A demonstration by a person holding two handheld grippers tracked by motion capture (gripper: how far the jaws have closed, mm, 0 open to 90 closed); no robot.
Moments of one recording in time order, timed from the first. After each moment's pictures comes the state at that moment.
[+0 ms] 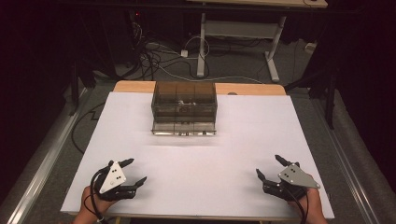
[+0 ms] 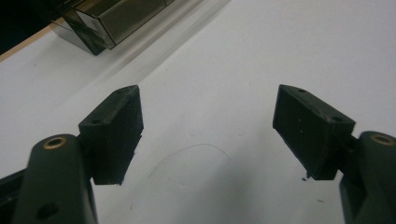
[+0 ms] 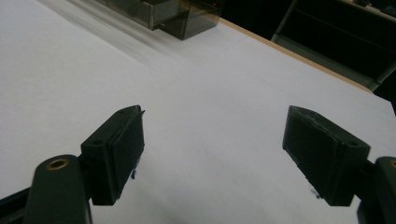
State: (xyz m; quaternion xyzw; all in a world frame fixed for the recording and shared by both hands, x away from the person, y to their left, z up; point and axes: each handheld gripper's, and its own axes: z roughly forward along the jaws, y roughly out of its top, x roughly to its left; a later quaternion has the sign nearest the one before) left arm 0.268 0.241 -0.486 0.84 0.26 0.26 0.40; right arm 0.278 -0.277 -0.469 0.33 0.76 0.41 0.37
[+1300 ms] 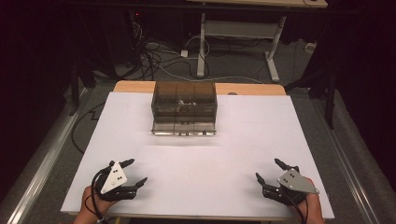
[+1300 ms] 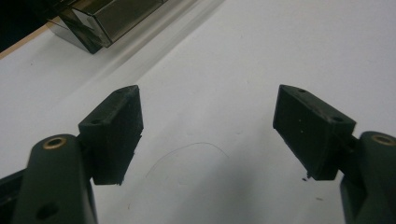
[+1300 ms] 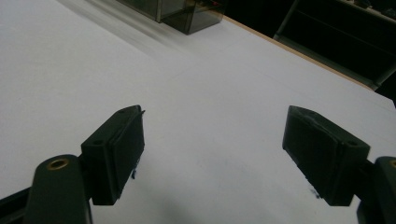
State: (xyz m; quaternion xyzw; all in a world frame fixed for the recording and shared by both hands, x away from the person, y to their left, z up) left arm 0.268 0.240 -0.487 0.84 0.26 0.26 0.40; right arm 0.269 -0.276 -0.475 0.33 0.77 0.41 0.37
